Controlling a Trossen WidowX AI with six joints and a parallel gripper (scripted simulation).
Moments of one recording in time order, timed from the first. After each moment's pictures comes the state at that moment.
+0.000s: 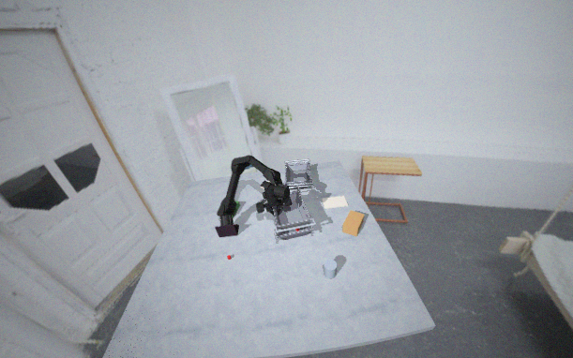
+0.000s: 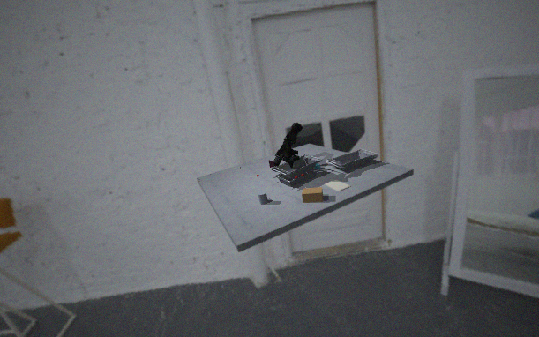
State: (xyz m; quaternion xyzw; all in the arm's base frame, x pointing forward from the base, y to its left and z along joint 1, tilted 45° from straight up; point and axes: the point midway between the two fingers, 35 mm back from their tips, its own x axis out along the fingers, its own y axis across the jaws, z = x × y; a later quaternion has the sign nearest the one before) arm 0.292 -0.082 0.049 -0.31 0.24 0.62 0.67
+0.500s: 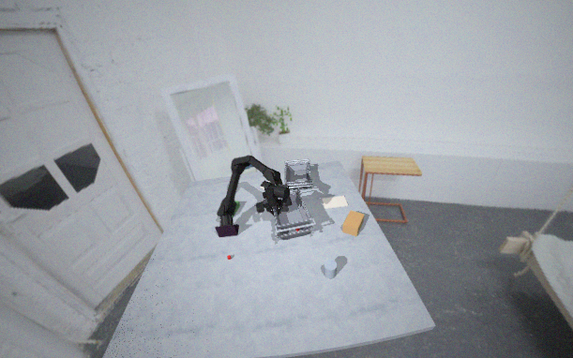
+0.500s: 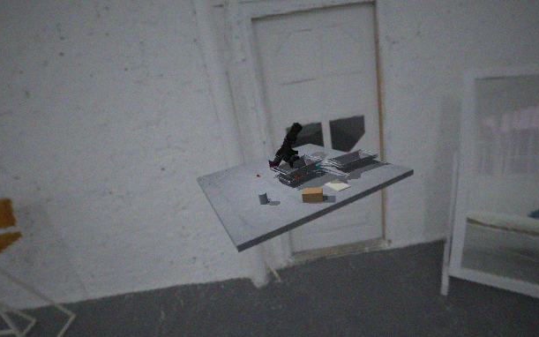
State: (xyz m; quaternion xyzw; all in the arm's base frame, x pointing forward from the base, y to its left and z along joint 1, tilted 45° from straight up) arm 0.292 -0.082 0.049 -0.31 0.24 0.62 0.67
